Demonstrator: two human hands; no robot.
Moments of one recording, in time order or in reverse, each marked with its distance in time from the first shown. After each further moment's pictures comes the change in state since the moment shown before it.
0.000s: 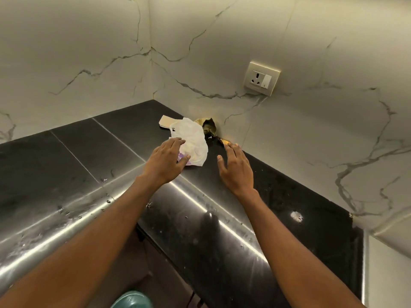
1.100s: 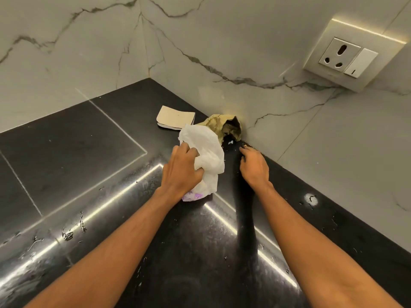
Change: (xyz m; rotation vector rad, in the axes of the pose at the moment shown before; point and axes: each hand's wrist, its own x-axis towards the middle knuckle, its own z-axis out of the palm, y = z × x) left_hand 0.155 -0.094 0.142 -0.032 -0.035 -0.129; right_hand 0.185 0.091 0.197 -0.035 -0.262 0.178
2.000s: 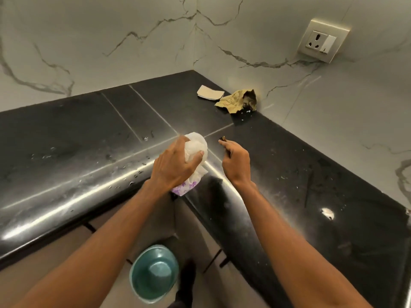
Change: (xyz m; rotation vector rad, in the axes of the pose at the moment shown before) left_hand -0.312 0.046 -0.143 -0.113 0.139 -0.175; right_hand -0.307 -0.107 -0.054 0.504 0.186 -0.330
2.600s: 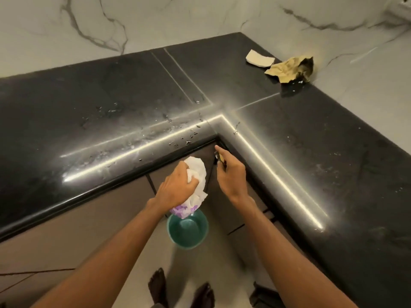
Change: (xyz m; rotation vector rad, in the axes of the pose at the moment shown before) left_hand -0.148 -0.129 -0.036 -0.021 -0.358 -0.381; right_hand -0.139 -0.108 0.087 0.191 -0.238 0.091
